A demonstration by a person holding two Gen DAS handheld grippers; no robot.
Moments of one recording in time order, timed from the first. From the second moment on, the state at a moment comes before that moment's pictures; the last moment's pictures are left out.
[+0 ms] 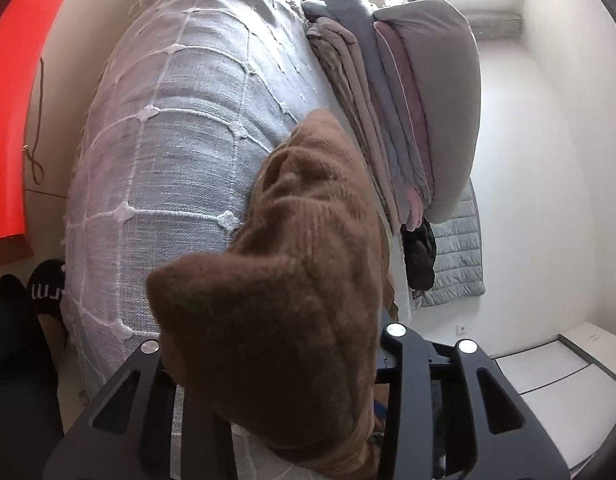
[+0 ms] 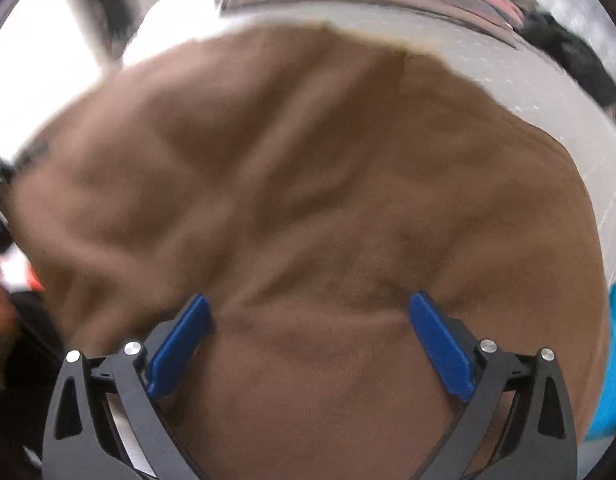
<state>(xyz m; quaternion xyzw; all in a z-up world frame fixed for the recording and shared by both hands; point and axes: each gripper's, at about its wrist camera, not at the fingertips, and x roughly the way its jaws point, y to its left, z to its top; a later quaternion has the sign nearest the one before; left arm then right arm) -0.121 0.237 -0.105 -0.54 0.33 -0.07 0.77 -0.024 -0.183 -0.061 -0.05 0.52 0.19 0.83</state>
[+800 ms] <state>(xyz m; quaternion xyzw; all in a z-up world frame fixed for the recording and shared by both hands) -0.136 -0.155 0.053 0.00 0.36 -0.30 0.88 -0.051 -0.449 -0.089 0.63 0.37 0.33 0.60</state>
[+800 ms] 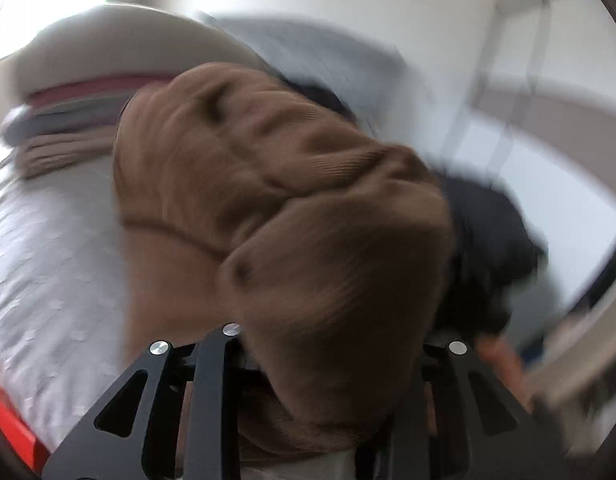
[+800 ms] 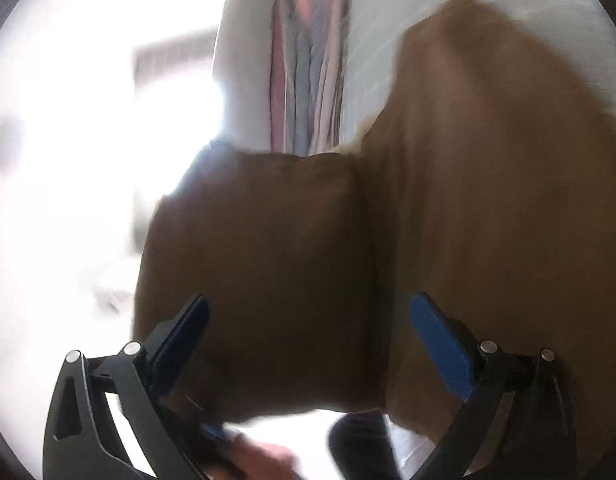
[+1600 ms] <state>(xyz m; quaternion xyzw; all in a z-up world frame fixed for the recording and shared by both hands) -0.208 -0.171 0.002 0.00 0.46 -0.41 0.79 -0.125 -0.510 -0.022 0.52 0.31 0.24 0.76</state>
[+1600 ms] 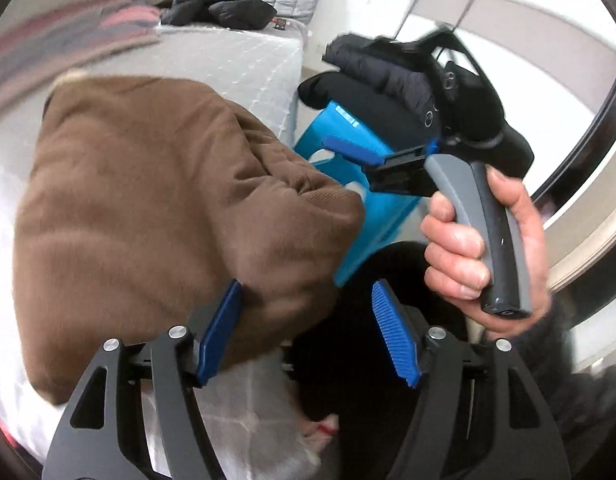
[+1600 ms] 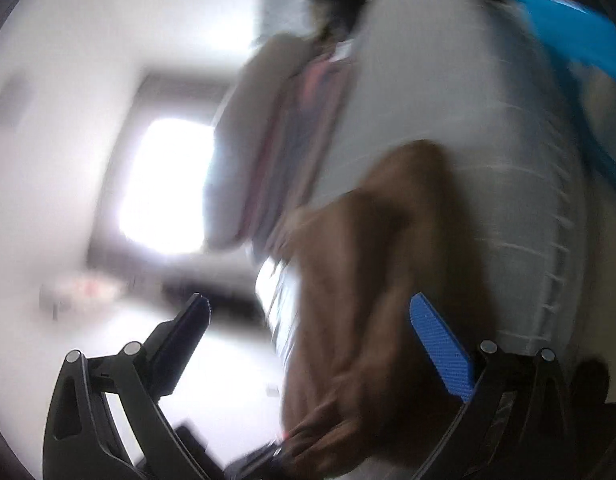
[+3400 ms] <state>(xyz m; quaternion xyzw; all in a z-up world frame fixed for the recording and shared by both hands) -0.055 0.031 -0.046 -0.33 0.42 -0.32 0.78 -0.018 -0.470 -0.094 0.31 0.63 0.17 0.69</state>
